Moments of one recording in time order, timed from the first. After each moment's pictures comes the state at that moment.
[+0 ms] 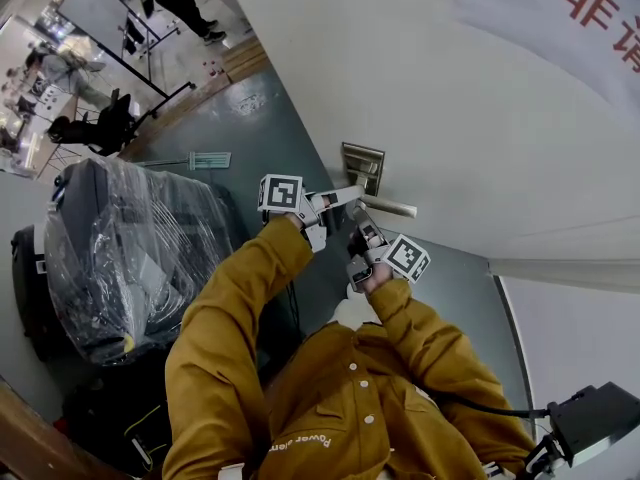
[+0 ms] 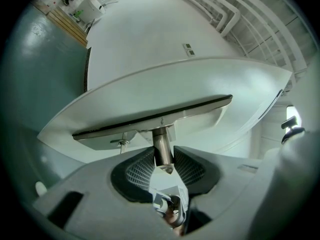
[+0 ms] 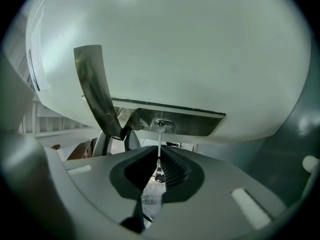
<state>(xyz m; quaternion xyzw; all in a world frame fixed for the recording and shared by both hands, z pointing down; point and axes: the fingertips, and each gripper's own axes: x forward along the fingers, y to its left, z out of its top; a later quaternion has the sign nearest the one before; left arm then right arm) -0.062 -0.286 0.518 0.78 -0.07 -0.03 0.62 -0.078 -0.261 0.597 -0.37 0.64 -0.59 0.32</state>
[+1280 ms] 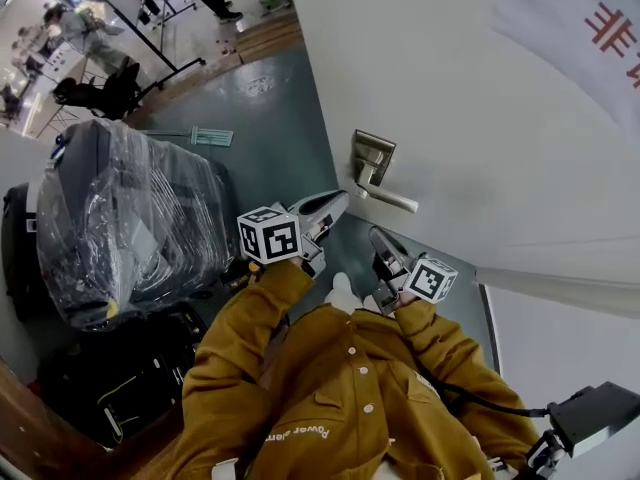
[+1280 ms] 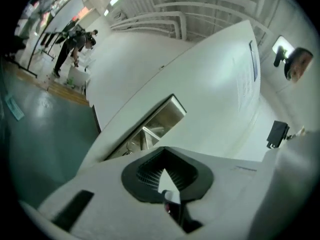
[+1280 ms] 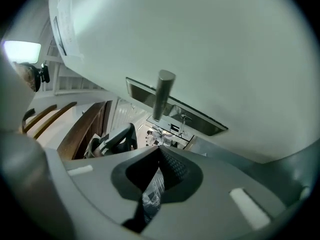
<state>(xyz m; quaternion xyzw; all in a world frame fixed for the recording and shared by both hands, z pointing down) -0.106 -0.238 0.474 0.86 -0.28 -0.03 0.42 -0.050 -0.181 0.555 -0.31 0.78 -0.51 0.17</state>
